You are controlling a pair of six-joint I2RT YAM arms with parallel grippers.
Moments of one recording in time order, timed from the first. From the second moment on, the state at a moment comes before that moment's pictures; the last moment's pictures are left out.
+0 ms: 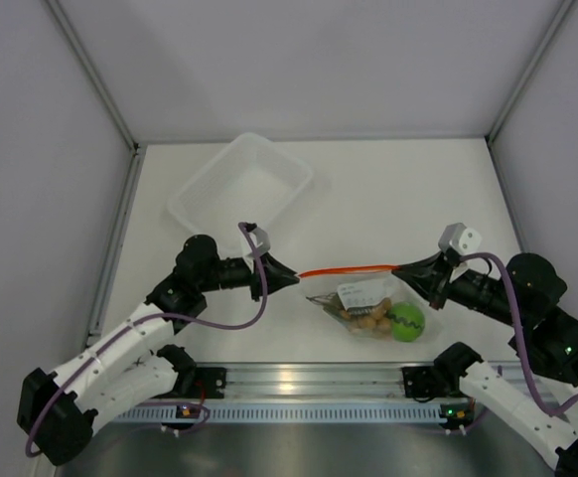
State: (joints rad) left arm -0.64 0.86 0.58 0.13 0.72 -0.08; right arm 0.60 0.47 0.99 -0.67 -0.40 -0.10
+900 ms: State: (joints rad) left arm -0.62 1.05 0.66 0.17 0.76 -0.19; right arm 0.60 0.45 1.03 -0.73 -0.42 -0.12
